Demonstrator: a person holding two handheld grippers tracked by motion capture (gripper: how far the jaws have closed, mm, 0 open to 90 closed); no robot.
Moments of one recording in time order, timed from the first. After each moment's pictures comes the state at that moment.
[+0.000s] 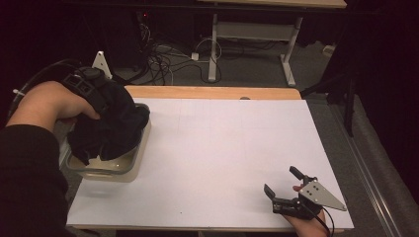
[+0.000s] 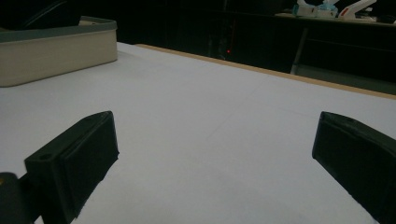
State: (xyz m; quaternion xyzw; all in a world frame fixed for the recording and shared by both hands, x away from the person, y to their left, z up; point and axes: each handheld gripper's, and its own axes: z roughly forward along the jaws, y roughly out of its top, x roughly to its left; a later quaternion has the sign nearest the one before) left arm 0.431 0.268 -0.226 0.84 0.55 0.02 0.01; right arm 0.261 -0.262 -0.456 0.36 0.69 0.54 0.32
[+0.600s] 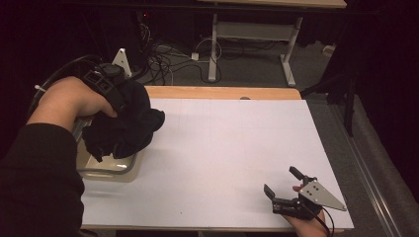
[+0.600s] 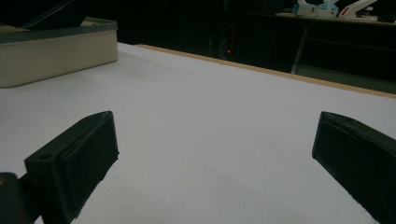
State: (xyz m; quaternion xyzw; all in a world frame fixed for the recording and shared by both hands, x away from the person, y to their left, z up) left arm 0.430 0.223 -0.216 0.86 0.52 0.03 0.01; right arm 0.260 -0.262 -0.456 0.36 0.69 0.54 0.32
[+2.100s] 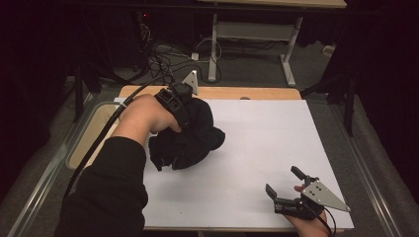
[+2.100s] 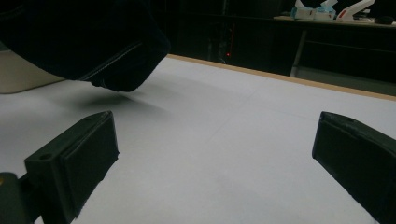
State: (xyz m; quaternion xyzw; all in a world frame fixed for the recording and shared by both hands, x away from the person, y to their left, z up) left arm 0.433 0.088 -0.263 0.91 0.41 0.00 0.06; right arm 0.259 -0.265 -0.453 0.36 0.69 0.55 0.32
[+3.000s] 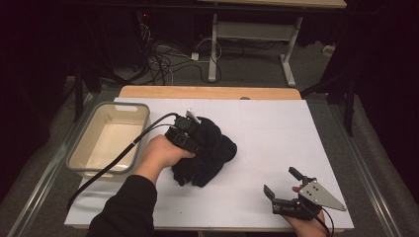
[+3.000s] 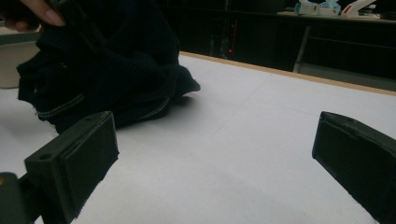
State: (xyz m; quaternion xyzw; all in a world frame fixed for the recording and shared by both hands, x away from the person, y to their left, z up) left arm 0.421 0.090 -0.388 0.87 0.42 -0.01 0.25; right arm 0.260 -0.262 -0.457 0.36 0.69 0.54 0.31
